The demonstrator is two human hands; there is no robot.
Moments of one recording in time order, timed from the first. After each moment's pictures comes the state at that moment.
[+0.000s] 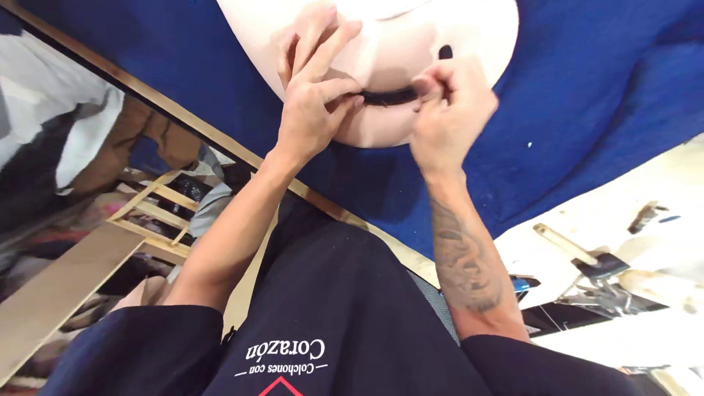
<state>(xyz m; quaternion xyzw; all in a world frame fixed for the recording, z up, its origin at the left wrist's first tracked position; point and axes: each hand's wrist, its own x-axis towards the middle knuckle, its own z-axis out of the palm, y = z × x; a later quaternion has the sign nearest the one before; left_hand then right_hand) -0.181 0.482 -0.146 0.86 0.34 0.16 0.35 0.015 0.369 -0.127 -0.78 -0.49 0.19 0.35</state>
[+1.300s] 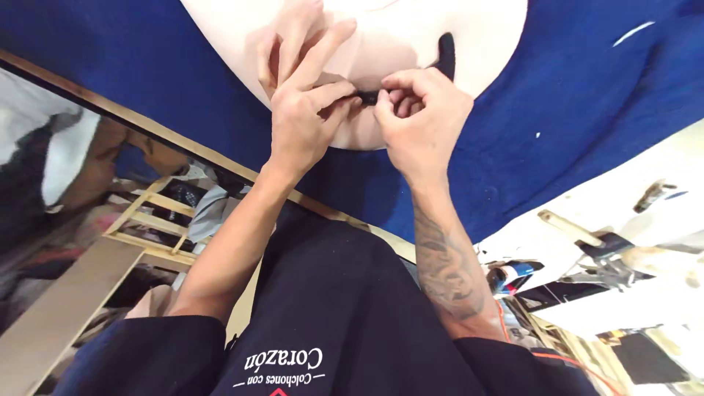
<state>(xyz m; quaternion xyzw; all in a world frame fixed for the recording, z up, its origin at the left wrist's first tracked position) -0.179 0.480 -0.154 0.85 0.35 0.18 0.34 -0.016 0.380 -0.127 -0.83 -0.43 0.23 0.28</state>
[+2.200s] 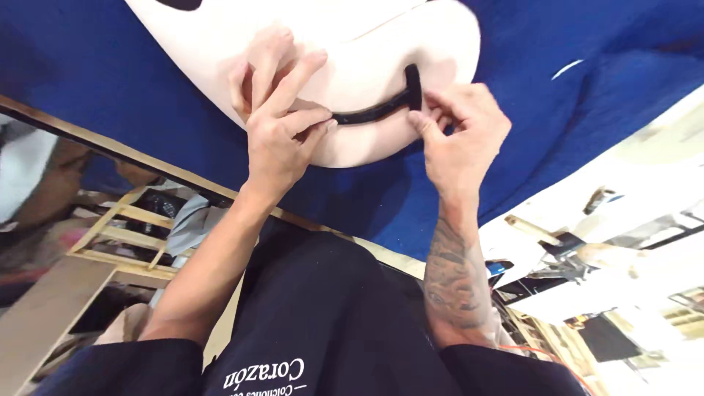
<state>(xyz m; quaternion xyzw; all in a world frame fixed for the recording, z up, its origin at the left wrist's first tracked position) -0.176 0.481 -0.151 0.85 0.36 0.18 0.34 0.068 0.342 -0.123 -0.83 -0.44 0.23 0.24</state>
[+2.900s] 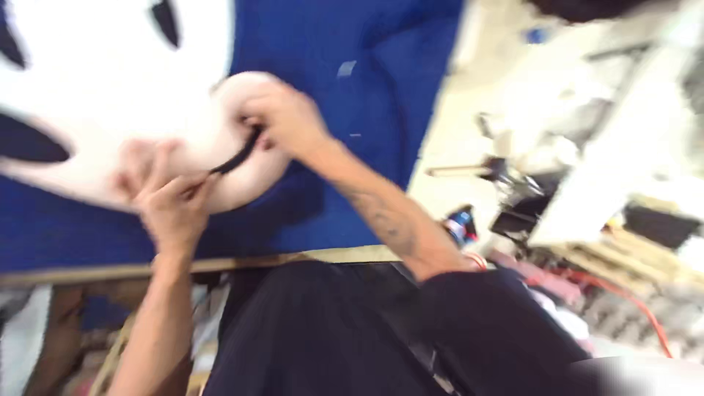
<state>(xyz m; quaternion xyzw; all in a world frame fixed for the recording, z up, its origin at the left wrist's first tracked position) -0.169 0.481 -0.139 0.89 0.32 0.10 0.32 0.099 0.379 -0.116 -0.79 -0.55 0.22 0.15</state>
